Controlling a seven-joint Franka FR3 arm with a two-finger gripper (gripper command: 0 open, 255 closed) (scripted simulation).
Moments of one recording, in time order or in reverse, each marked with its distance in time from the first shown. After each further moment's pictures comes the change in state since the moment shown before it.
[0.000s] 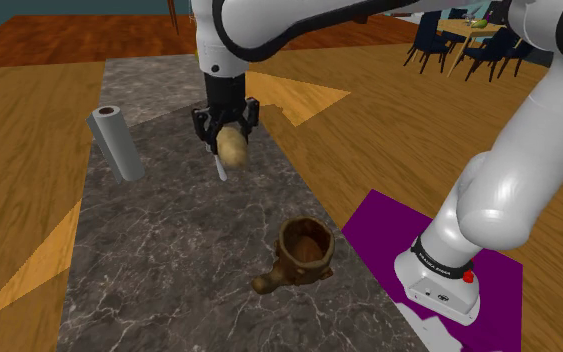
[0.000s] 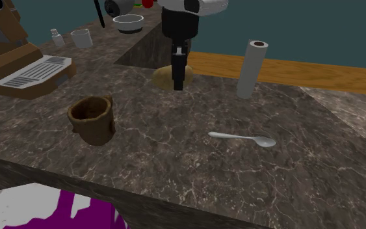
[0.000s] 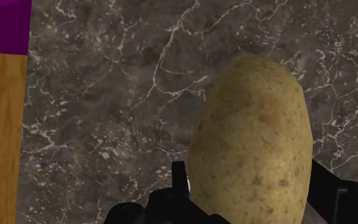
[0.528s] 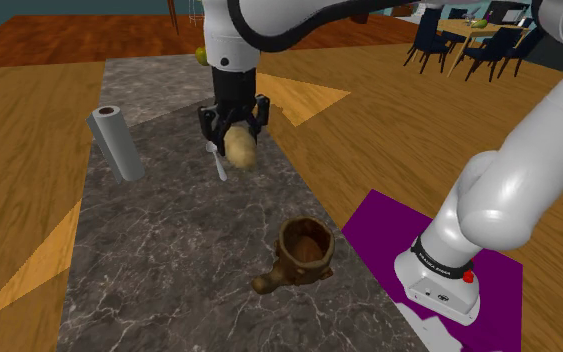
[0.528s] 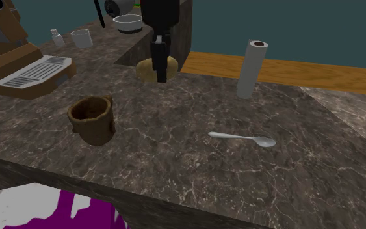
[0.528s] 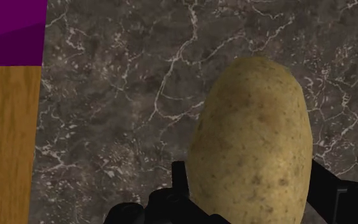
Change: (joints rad) arm 0.016 -0.103 0.014 -0.056 0.038 -0.039 0.018
